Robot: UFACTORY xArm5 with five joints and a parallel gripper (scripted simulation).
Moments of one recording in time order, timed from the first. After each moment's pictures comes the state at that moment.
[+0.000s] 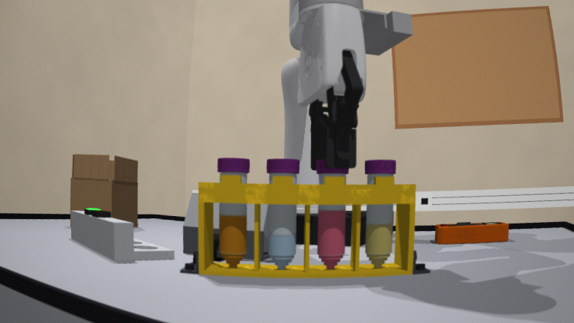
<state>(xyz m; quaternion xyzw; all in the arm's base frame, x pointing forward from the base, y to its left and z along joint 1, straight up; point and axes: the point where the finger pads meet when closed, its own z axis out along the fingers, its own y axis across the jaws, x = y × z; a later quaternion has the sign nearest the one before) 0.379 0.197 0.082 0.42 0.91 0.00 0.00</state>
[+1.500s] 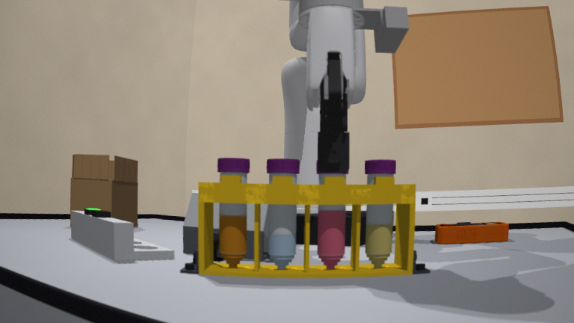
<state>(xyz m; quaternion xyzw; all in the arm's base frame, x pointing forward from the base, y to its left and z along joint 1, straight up) 0.380 0.197 0.079 0.55 0.83 0.00 0.00</state>
